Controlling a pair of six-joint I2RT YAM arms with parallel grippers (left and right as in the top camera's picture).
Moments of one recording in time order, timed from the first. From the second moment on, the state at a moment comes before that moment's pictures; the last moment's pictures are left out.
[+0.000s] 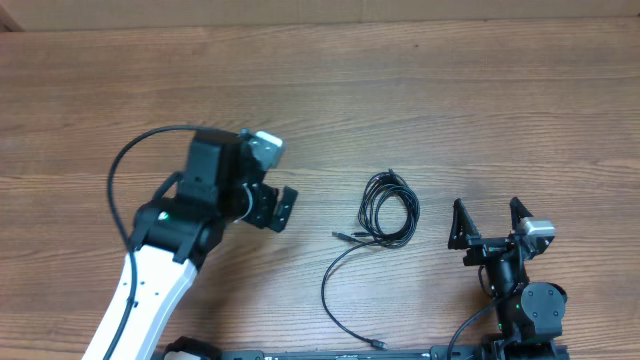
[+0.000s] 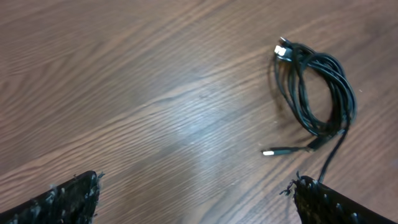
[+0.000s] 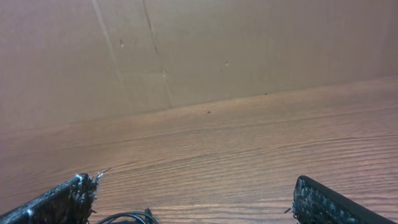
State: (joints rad) left arm -0.34 1.18 1.05 -0.80 0.17 0.09; right arm 0.06 0.01 0.02 -0.03 -0.03 0.20
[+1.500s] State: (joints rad) left arm -0.49 1.32 1.09 -0.79 0.18 0.09; right arm 0.06 0.01 0.02 -0.03 -0.03 0.20
